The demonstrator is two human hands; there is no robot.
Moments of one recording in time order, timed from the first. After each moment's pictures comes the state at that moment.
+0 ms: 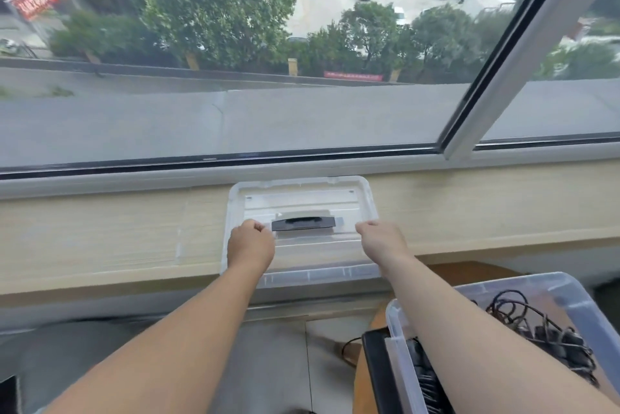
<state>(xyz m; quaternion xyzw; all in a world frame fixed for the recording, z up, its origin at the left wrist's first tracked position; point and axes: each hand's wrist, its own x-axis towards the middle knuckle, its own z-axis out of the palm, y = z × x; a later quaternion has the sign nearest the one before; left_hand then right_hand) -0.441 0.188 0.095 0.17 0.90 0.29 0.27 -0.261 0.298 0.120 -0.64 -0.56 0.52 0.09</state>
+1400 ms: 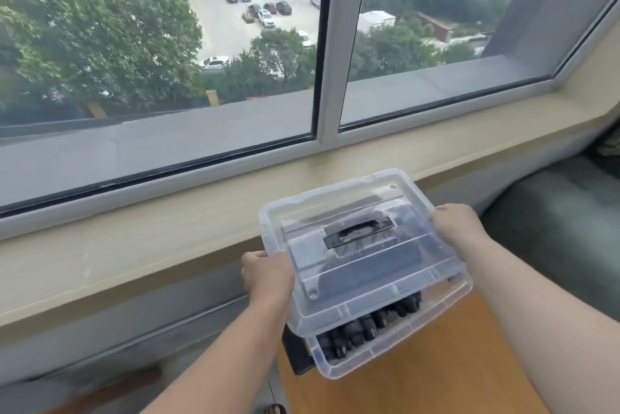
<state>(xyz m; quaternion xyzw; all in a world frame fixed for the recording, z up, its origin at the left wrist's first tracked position) -0.207 0.148 0.159 0.10 0.80 0.42 0.41 0.057 0.291 0.194 -0.77 -0.57 0.26 0.10</state>
